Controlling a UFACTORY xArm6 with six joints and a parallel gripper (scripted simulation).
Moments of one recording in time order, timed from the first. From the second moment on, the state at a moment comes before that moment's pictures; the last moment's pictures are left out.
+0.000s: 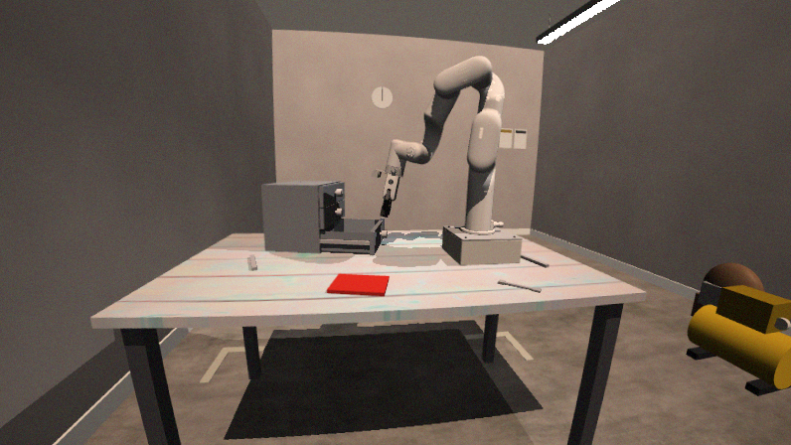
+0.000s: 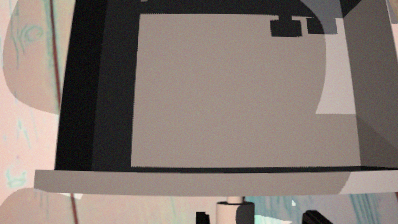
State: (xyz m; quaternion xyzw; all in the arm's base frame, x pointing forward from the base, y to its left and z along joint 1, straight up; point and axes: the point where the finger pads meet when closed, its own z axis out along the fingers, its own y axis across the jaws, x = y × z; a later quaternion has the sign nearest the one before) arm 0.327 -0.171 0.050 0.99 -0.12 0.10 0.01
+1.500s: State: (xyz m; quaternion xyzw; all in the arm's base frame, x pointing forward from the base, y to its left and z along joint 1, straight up) arm 0.327 -0.170 0.032 0.99 -0.12 0.10 0.01
